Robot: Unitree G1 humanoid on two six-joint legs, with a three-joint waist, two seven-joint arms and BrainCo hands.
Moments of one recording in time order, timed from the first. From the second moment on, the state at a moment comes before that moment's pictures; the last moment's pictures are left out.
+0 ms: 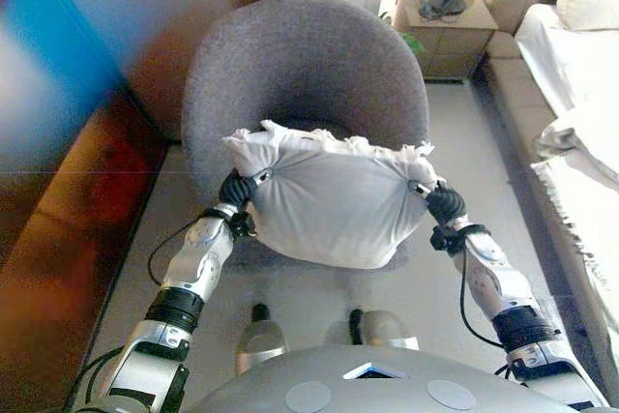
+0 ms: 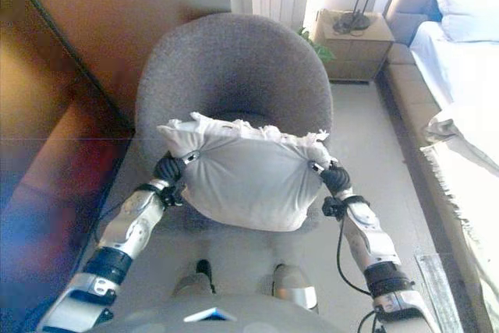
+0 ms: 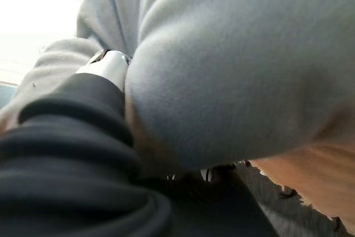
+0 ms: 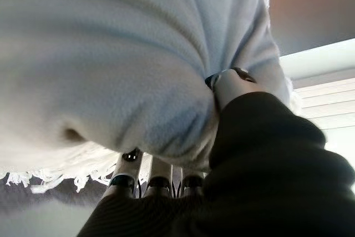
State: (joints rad) left arm -0.11 0.36 -0.22 0.34 -0.55 0.03 -0.02; right arm 0.02 -0.41 0.18 0.25 0.61 0.08 0.04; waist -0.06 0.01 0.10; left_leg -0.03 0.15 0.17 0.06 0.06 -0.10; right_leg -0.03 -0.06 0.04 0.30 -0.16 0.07
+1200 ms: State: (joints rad) left arm -0.14 0.35 -0.23 0.34 -0.53 0.06 0.00; right arm 0.00 -0.37 0.16 0.28 0.61 0.02 -0.05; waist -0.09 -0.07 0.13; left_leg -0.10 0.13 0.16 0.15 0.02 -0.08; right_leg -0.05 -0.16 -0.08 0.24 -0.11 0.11
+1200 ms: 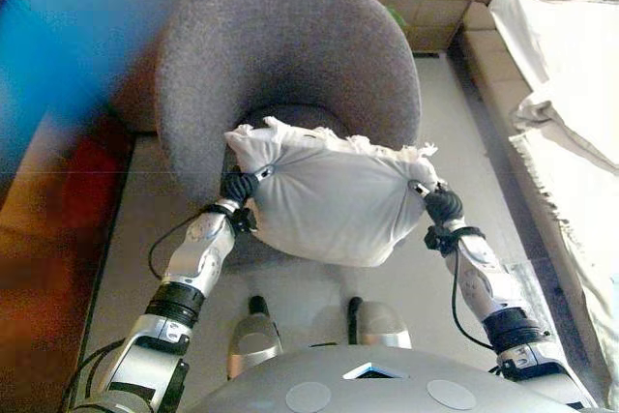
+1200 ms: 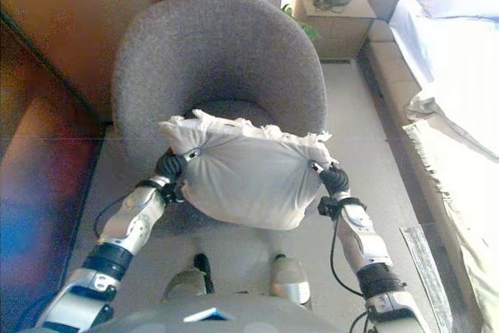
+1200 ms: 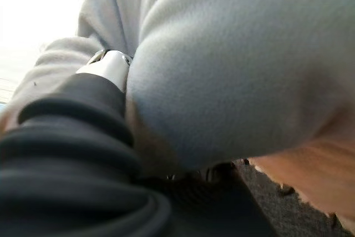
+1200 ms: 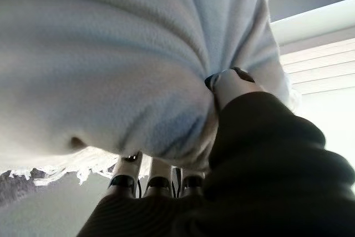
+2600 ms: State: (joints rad) left arm -0.71 0.36 -0.33 0.42 -0.62 0.03 0.23; right arm -0.84 -0.51 0.23 0.71 0.75 -0.04 -0.27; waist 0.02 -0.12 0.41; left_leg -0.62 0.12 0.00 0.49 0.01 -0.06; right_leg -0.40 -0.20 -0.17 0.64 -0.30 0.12
